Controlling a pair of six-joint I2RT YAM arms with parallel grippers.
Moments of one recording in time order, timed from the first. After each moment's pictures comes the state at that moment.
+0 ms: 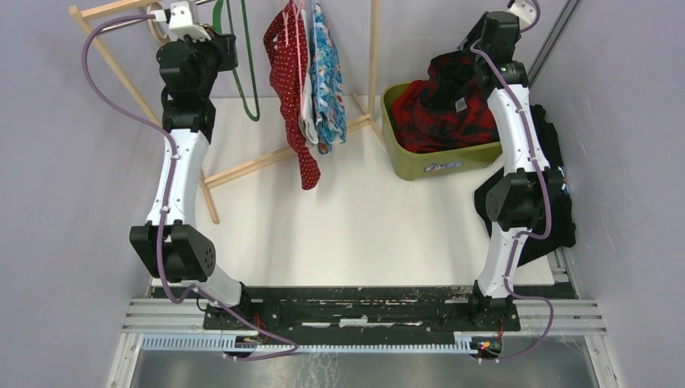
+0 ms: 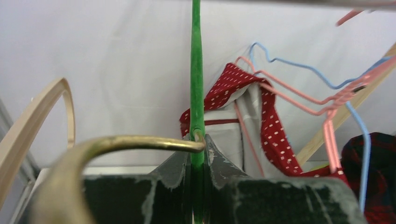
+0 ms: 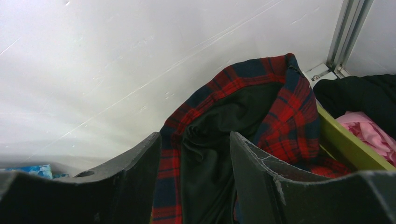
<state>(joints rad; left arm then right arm) 0.03 1.59 1.70 0.04 0.16 -0.23 0.05 2.06 2.27 -0.44 0.34 0.48</state>
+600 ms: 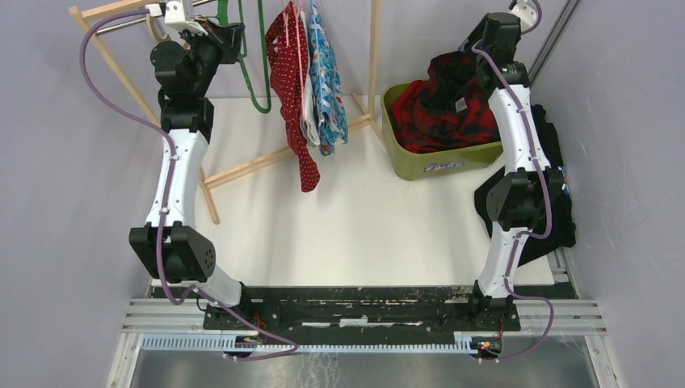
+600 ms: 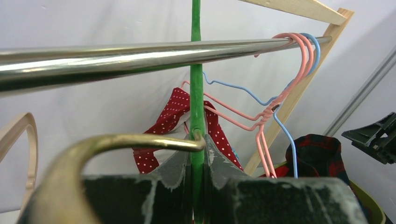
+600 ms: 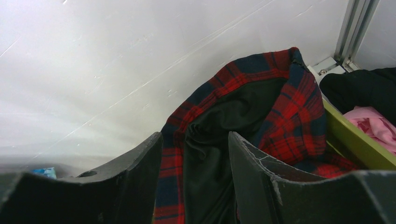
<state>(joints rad) 0.03 1.58 1.71 0.19 0.34 -0.38 0.04 2.06 2.26 -0.44 0.31 0.52</state>
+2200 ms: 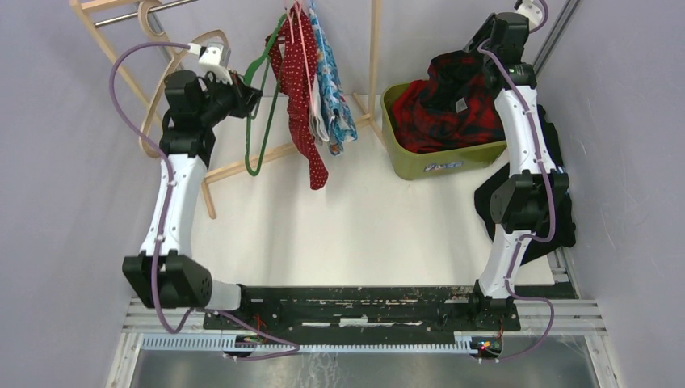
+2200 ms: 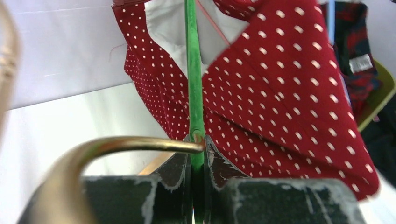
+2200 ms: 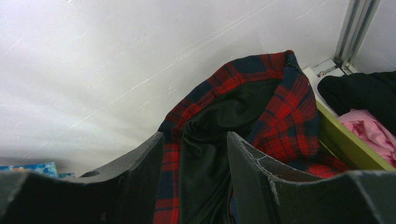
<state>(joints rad) 0.03 1.45 1.52 -0.24 0.48 -0.12 0.01 2.02 2.22 -0.44 0.26 0.51</state>
